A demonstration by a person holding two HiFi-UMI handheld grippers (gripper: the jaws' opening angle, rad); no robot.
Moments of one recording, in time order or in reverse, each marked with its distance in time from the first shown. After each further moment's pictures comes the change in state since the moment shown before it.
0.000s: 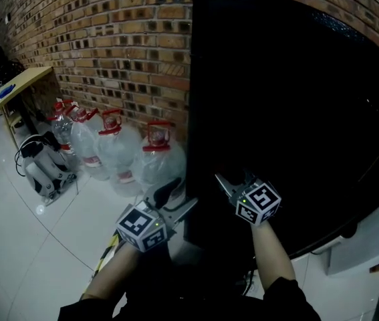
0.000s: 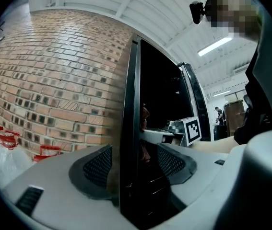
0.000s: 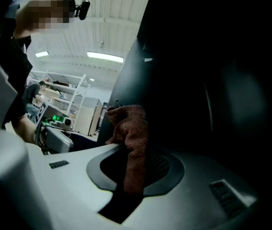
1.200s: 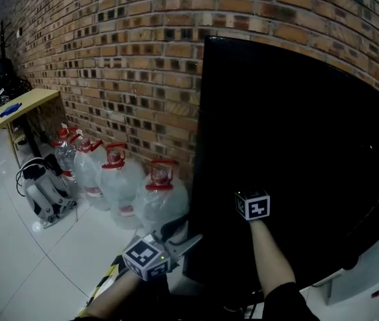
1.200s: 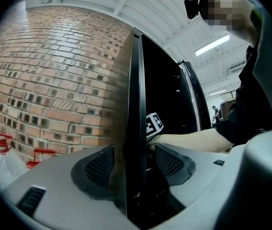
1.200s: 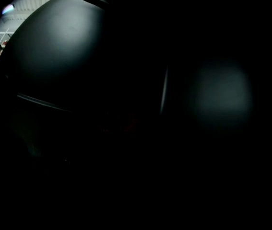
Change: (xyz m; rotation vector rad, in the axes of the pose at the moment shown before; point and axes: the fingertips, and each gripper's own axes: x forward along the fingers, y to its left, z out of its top) left arm 0.024 0.011 0.000 0.025 -0.008 -0.043; right arm 0.040 -0.180 -0.059 -0.022 0.349 -0.460
